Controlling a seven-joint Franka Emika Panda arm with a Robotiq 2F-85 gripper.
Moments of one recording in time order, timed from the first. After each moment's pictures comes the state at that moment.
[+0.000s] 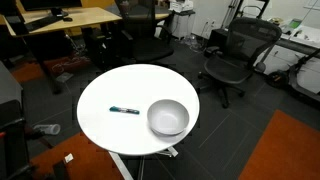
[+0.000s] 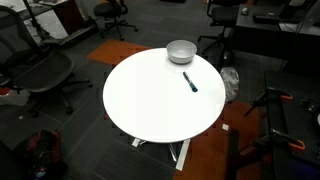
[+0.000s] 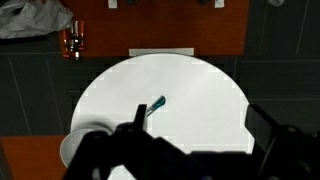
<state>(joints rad) 0.02 -0.60 -0.02 -2.51 -0.01 1.91 0.03</state>
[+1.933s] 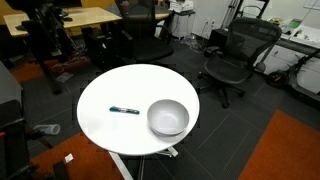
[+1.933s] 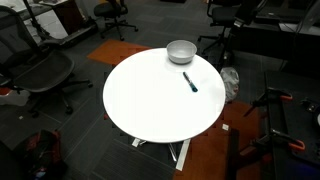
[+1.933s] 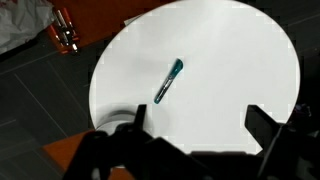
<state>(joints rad) -0.07 -0.48 -0.01 -2.64 -0.01 2.35 0.28</state>
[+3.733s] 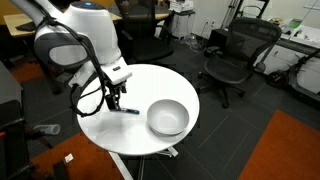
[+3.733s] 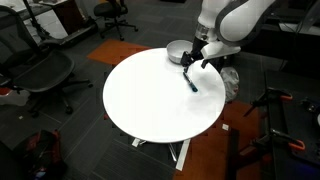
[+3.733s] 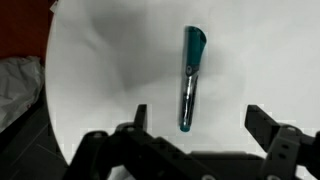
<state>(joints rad) -0.04 0.34 -0.10 -2.36 0.13 2.81 0.54</state>
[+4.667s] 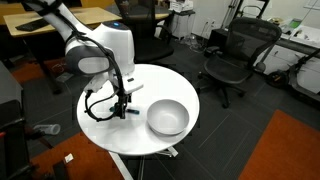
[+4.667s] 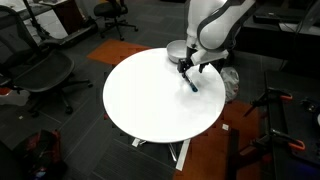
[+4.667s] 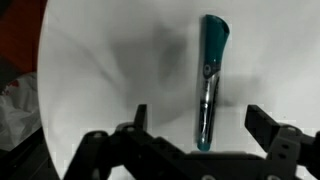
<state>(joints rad) -0.01 0.51 -0.15 -2.19 0.14 2.68 0.56</state>
